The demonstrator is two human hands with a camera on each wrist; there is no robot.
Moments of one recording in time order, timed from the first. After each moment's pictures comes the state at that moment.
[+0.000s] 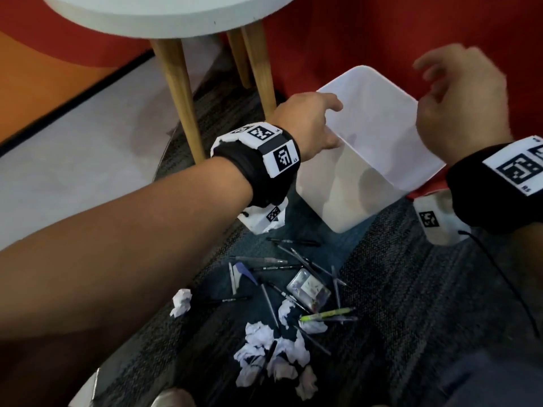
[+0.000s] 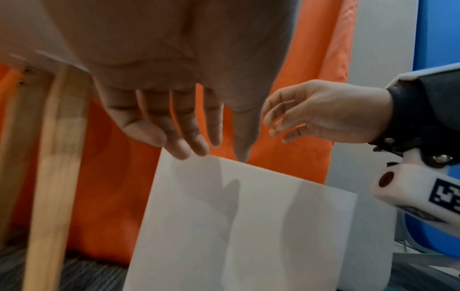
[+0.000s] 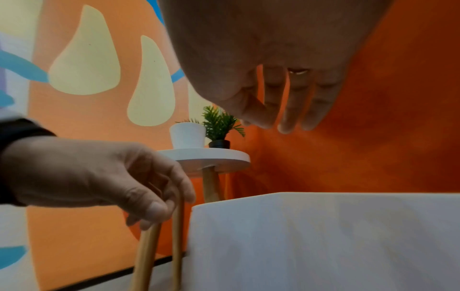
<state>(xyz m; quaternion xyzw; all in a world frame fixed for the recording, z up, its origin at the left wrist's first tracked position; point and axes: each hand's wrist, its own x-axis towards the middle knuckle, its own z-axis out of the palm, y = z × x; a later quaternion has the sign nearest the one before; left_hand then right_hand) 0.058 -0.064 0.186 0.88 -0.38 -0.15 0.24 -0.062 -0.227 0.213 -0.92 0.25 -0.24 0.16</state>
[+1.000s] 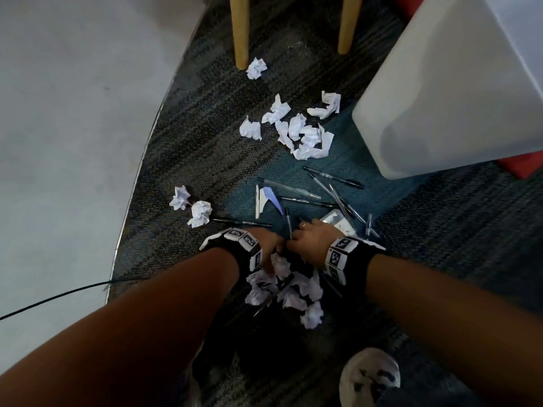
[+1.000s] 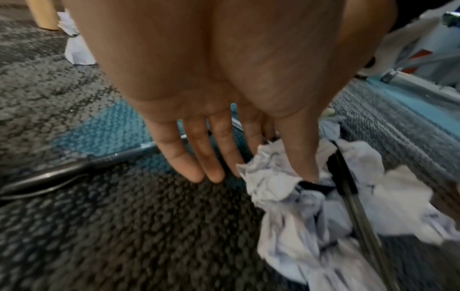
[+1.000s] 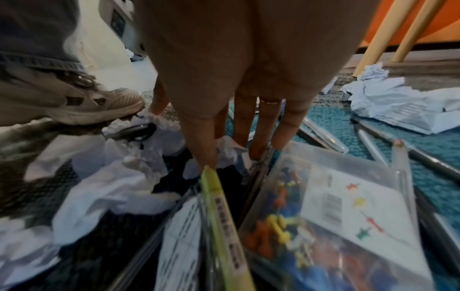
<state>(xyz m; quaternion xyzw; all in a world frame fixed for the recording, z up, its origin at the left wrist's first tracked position) -0.083 0.124 -0.065 0.75 -0.34 -0.56 0.01 -0.133 -0.033 -0.056 -0.87 -0.30 0.38 0.01</state>
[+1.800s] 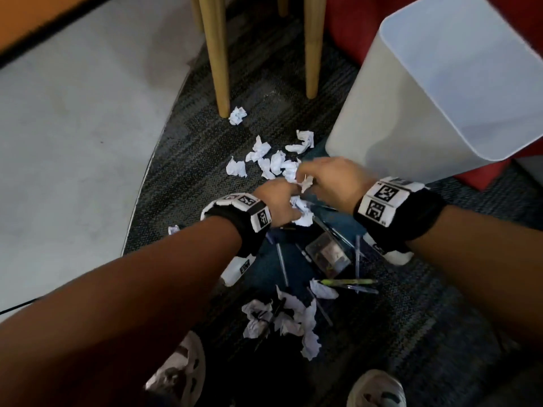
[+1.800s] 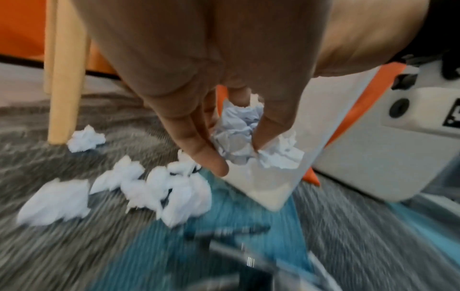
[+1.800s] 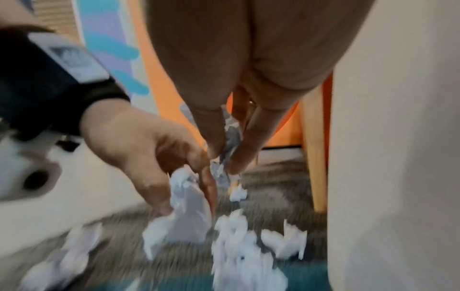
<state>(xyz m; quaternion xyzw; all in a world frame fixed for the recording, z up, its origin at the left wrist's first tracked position) 0.002 0.049 0.023 0.87 -0.32 -0.35 0.15 -0.039 -0.097 0.067 -0.96 -0.05 0.20 0.19</state>
